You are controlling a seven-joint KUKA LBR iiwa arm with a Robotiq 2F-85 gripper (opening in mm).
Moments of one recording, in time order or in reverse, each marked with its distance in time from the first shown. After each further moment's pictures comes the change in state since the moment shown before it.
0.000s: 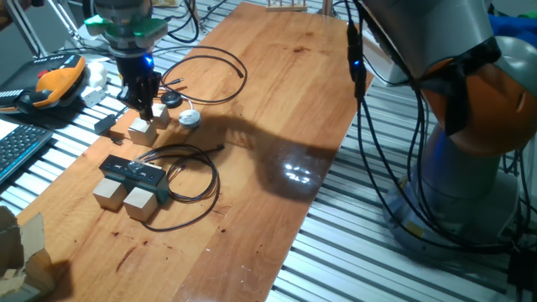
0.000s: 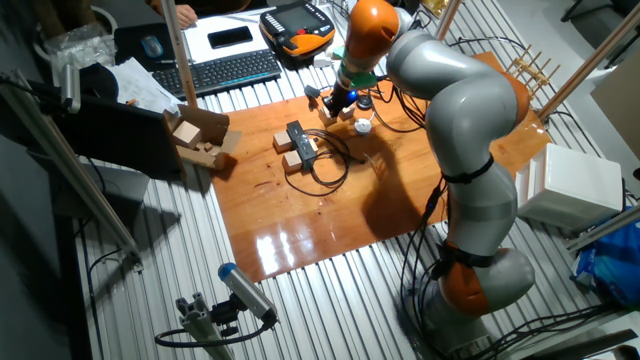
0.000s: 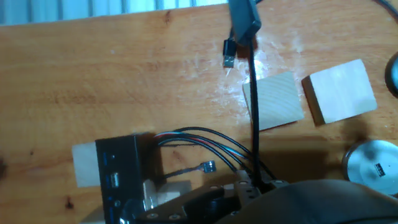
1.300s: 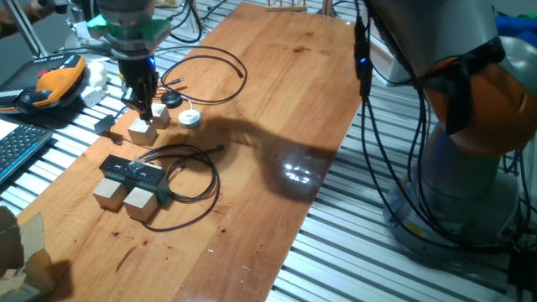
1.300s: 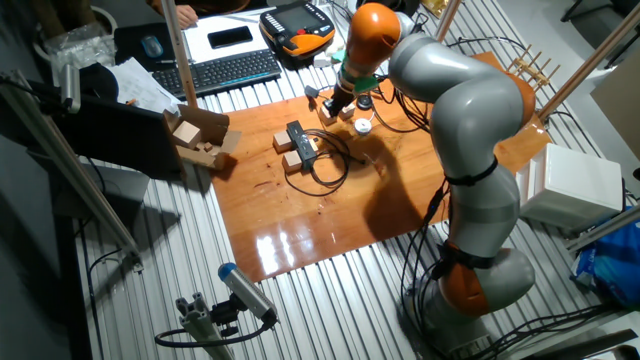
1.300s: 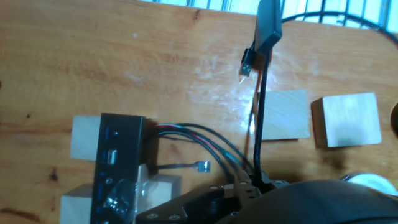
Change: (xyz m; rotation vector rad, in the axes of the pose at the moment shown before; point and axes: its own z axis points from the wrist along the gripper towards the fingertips) arm 0.000 0.000 0.000 -0.062 0.025 -0.091
